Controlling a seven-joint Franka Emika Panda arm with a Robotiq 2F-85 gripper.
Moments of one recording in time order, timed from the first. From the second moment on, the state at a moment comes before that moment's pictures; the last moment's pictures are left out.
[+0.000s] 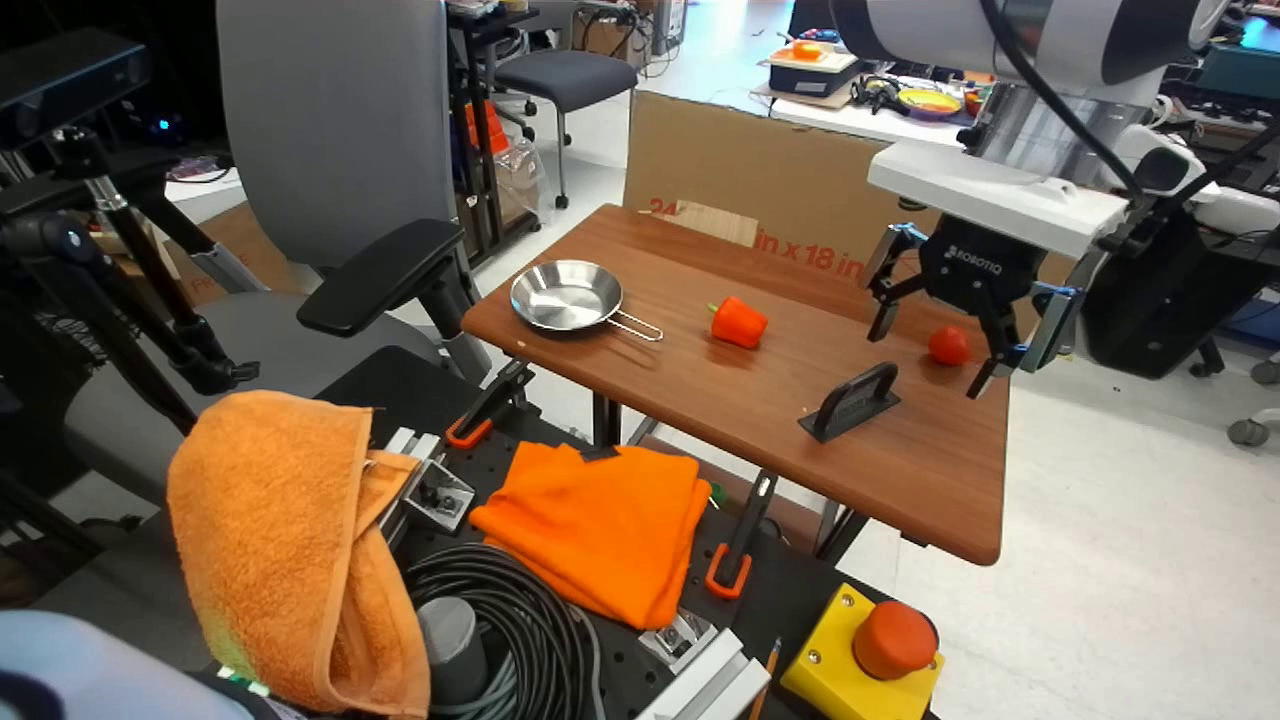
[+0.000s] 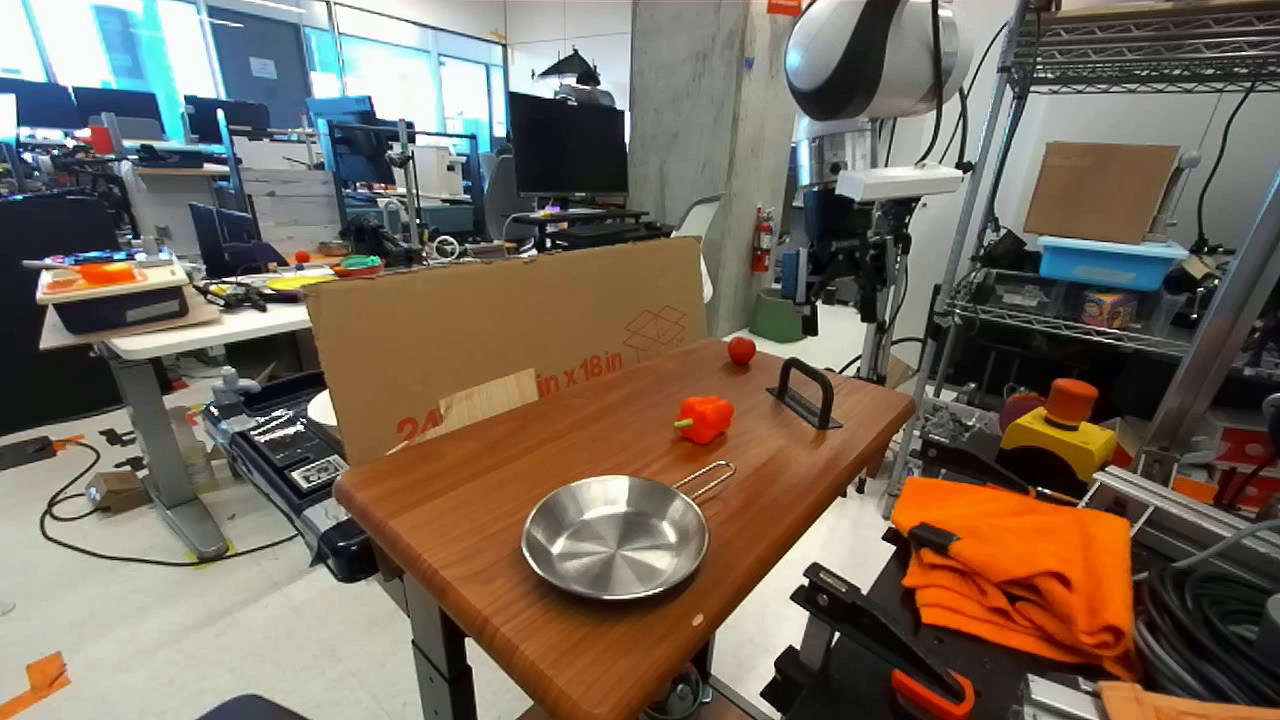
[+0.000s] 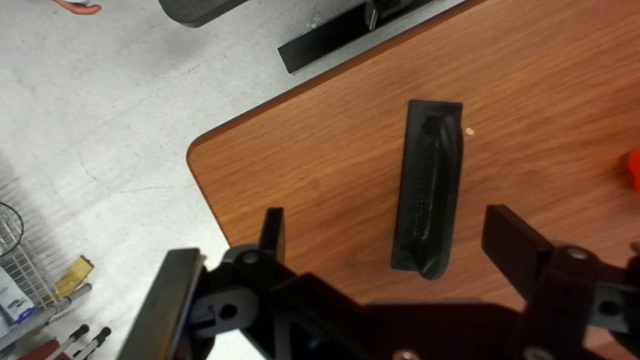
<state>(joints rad) -0.16 0.42 -0.18 -2.07 -0.04 2.30 0.09</state>
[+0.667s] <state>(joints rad) -0.15 0.48 -0.14 -2.04 -0.05 2.30 0.09</state>
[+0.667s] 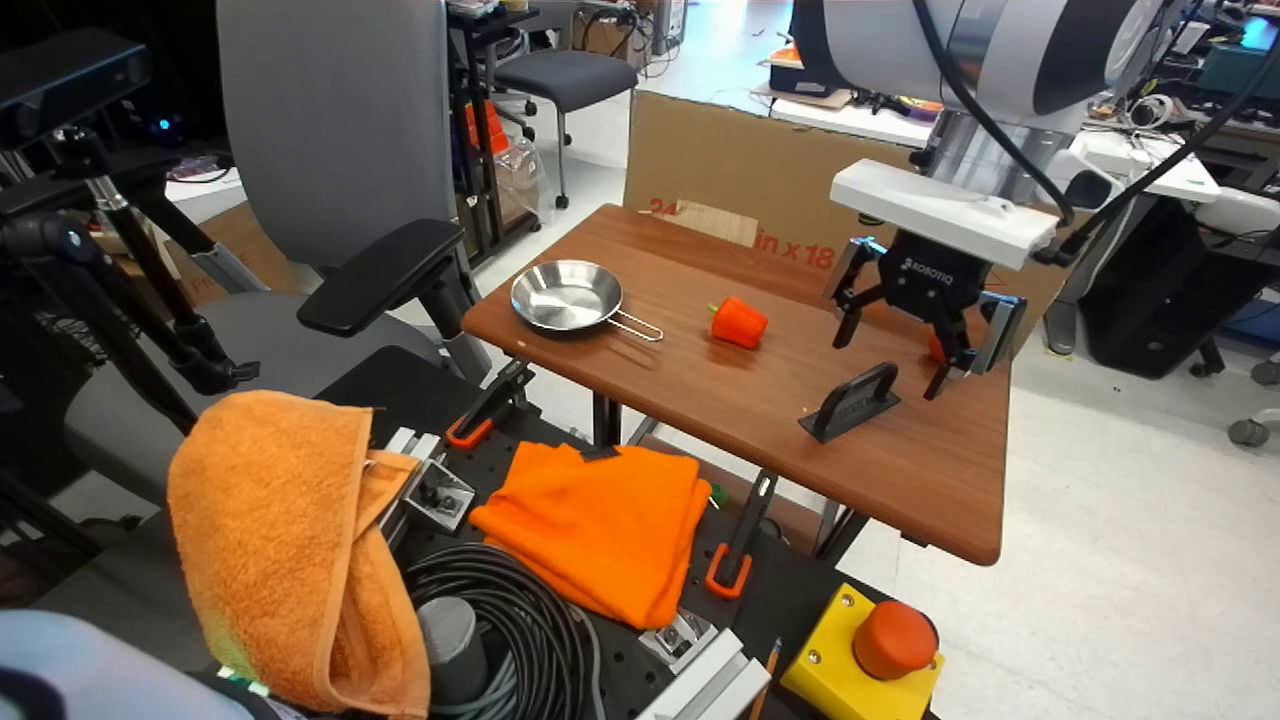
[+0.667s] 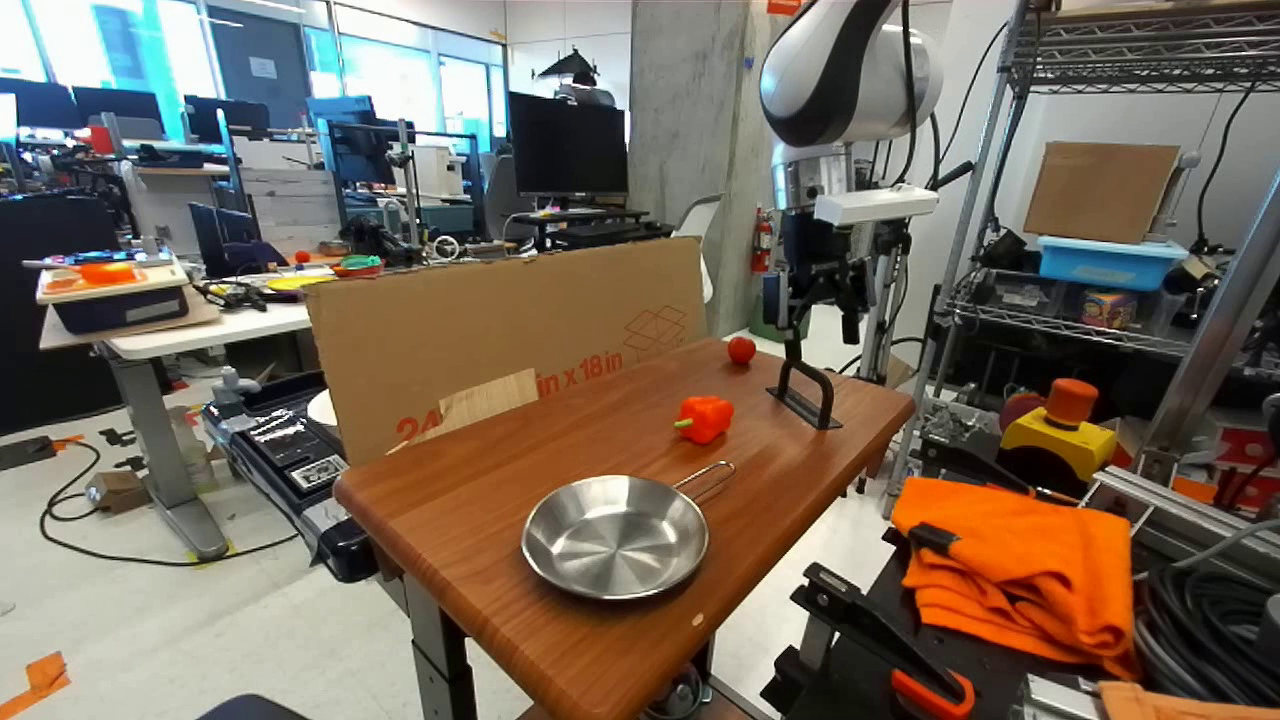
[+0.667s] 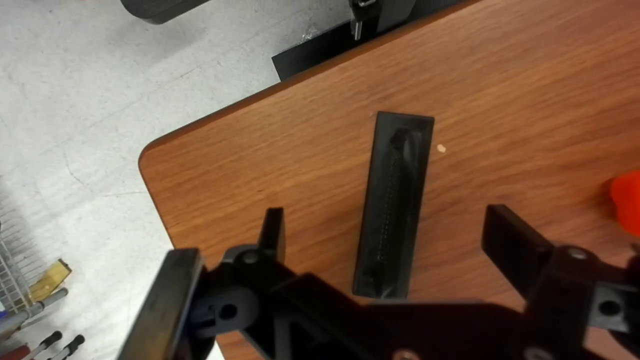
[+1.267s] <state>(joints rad) -0.16 0.53 -0.14 -2.01 -0.02 2.29 0.09</state>
